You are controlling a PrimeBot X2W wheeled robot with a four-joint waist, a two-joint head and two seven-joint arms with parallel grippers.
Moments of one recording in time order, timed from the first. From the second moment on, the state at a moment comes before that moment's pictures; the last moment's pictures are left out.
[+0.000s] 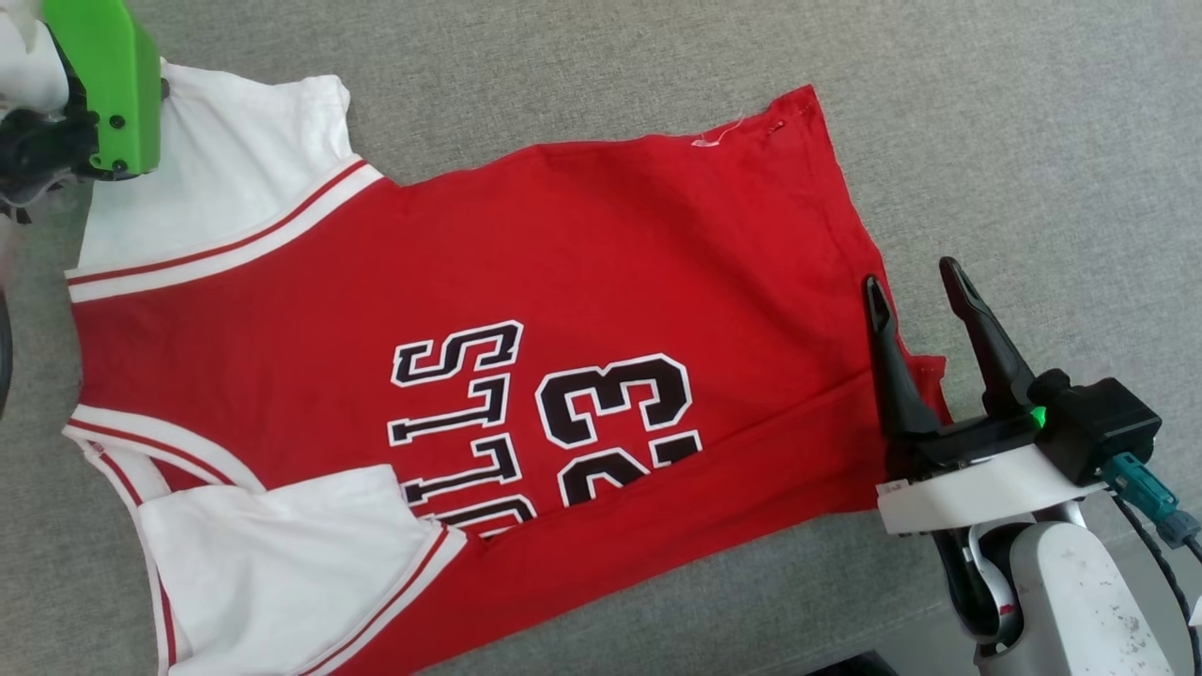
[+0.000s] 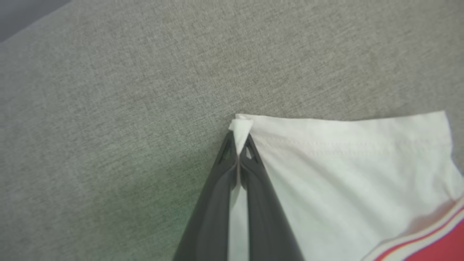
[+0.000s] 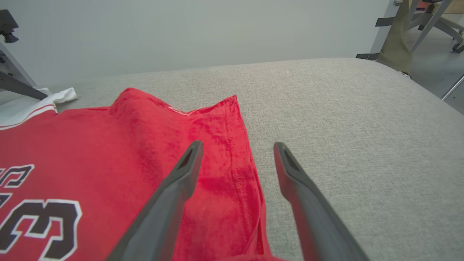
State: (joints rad) left arm -1.19 0.65 -0.68 0.70 -0.82 -0.10 0.79; right arm -0.19 -0.09 0.15 -0.01 0.21 0.13 -0.25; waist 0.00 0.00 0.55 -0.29
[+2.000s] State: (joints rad) left arm -0.86 0.61 -0.67 -0.05 -0.91 0.01 0.54; right arm -0.78 -0.71 0.47 0.25 0.64 0.13 0.88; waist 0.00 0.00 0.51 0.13
